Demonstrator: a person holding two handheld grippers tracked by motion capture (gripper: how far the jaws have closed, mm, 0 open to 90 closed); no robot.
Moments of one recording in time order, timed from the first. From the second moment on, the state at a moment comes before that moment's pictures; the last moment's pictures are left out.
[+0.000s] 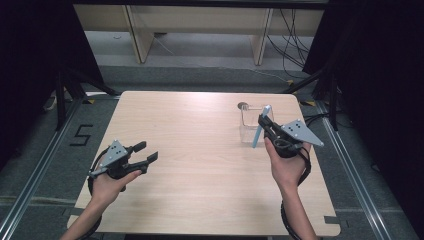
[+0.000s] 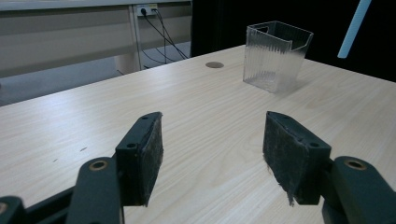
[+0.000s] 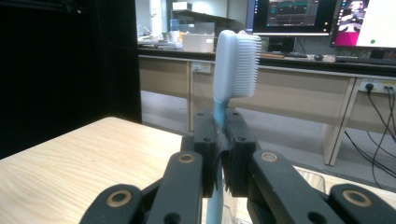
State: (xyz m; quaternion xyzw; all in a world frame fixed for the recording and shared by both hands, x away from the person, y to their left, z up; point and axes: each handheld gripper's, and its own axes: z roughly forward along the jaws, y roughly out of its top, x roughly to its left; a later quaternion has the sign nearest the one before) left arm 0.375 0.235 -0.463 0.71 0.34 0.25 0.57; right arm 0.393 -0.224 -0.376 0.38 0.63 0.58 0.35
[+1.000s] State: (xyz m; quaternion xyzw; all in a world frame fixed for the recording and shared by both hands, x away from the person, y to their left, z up) left arm 0.373 0.239 -0.483 0.70 0.37 0.25 0.56; right arm 0.438 -0.256 -0.366 0.42 0.60 0.56 0.38
